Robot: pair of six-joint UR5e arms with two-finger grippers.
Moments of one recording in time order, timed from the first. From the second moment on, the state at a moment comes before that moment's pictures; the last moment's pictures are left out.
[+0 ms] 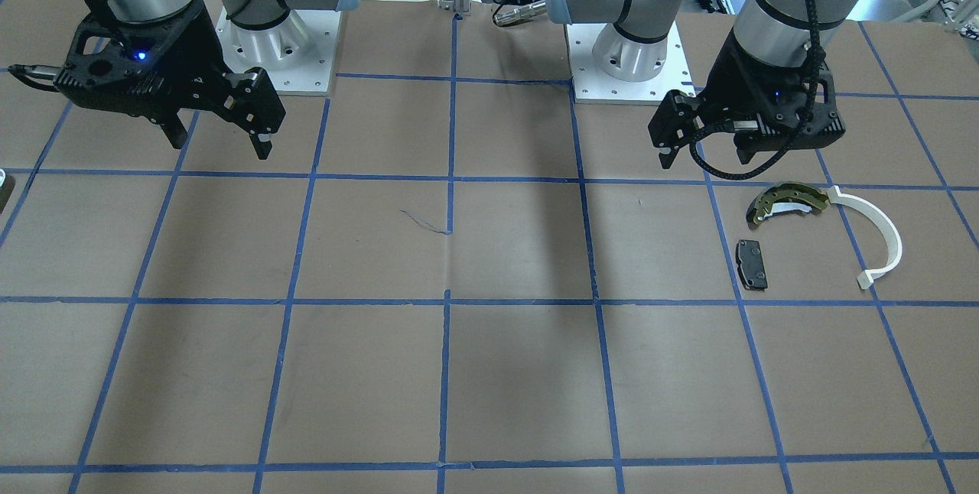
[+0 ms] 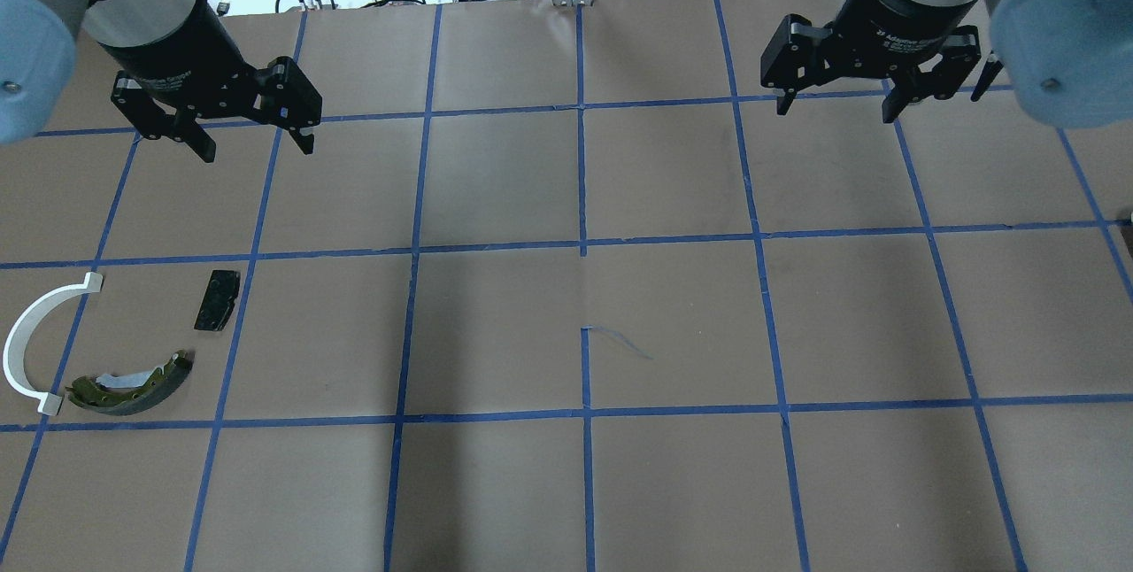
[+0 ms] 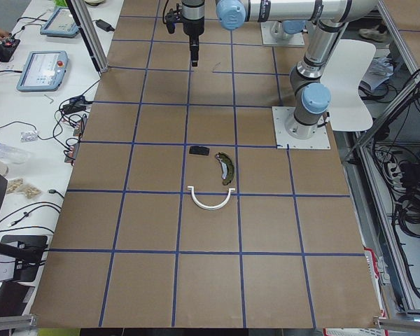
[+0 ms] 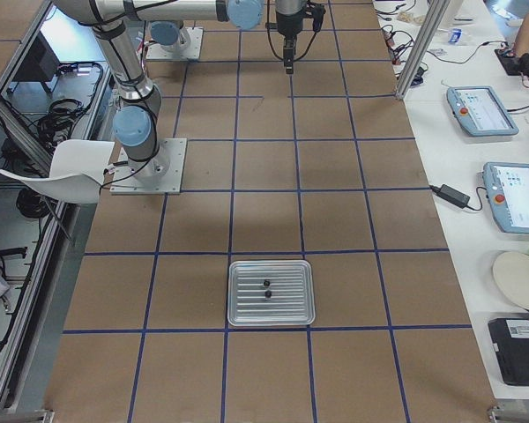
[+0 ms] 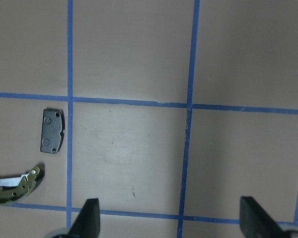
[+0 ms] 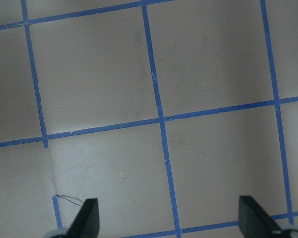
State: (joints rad) left arm -1.49 -1.58 -1.58 -1.54 1.61 0.01; right arm 1.58 -1.59 1.60 -1.69 -1.57 0.16
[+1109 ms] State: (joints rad) left arm -1.49 -1.58 -1.59 -1.54 1.61 0.01; right arm 1.49 -1.57 1.57 -1.66 -1.59 0.03
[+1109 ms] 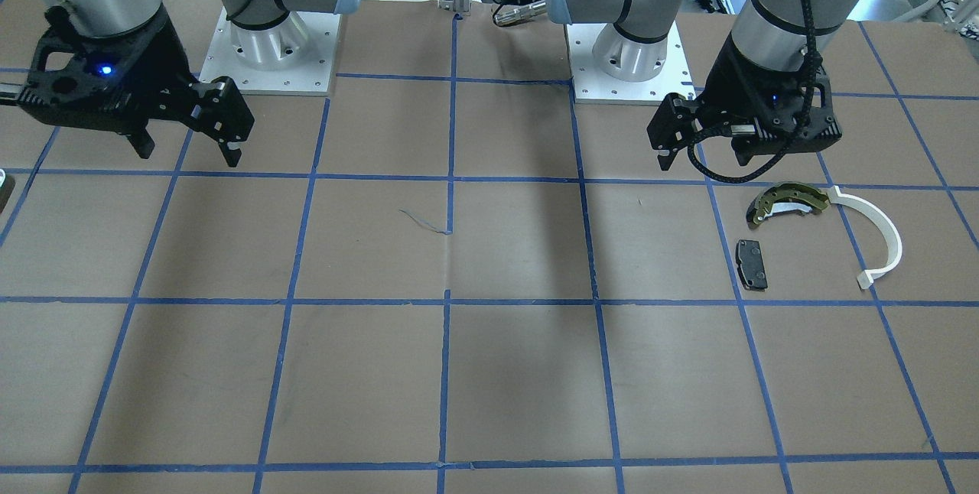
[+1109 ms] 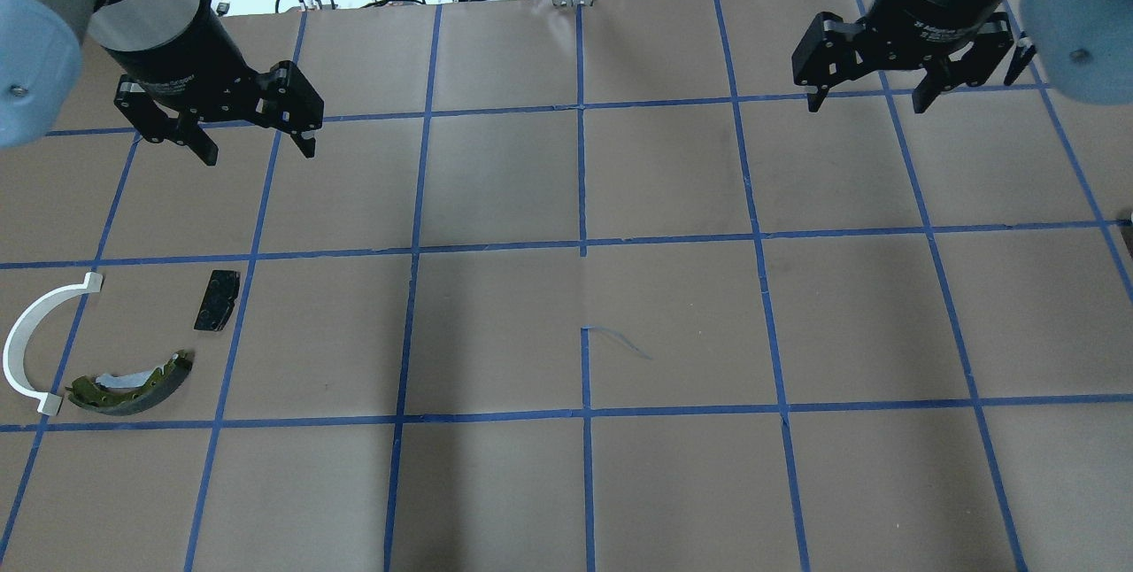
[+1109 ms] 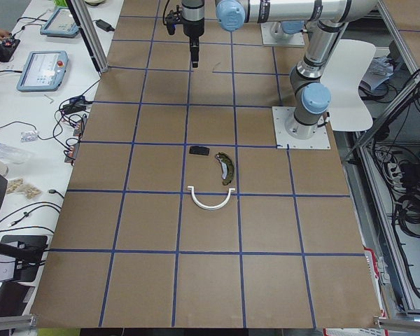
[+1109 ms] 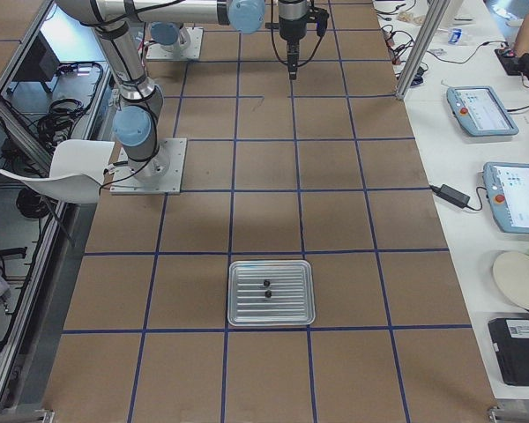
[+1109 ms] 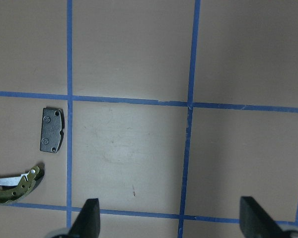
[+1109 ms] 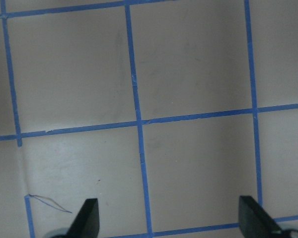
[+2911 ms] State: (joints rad) left arm -1.49 -1.58 -1.61 -1.48 1.61 0.01; right arm 0.61 -1.11 1.62 -2.07 -1.58 -2.22
